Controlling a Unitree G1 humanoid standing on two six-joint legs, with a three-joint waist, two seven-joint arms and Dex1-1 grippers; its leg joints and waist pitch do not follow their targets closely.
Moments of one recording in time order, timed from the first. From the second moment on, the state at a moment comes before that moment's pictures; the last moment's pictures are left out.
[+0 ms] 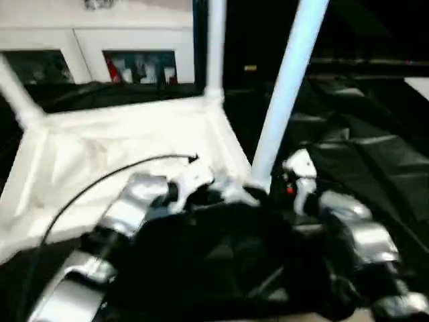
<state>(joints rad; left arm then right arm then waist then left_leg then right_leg) -0.58 0.31 -0.30 0.55 0.05 0.08 -1.08 -0.36 -0.35 0.11 0.31 0.21 0.23 0.84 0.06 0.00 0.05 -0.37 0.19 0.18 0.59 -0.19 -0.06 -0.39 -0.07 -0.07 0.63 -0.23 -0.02</state>
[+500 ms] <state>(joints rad) -0.56 0.34 -0.30 0.52 0.03 0.08 -1.17 -0.35 -0.38 0.15 0.28 0.20 0.26 0.90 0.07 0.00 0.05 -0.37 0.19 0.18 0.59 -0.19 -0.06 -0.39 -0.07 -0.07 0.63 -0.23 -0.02</state>
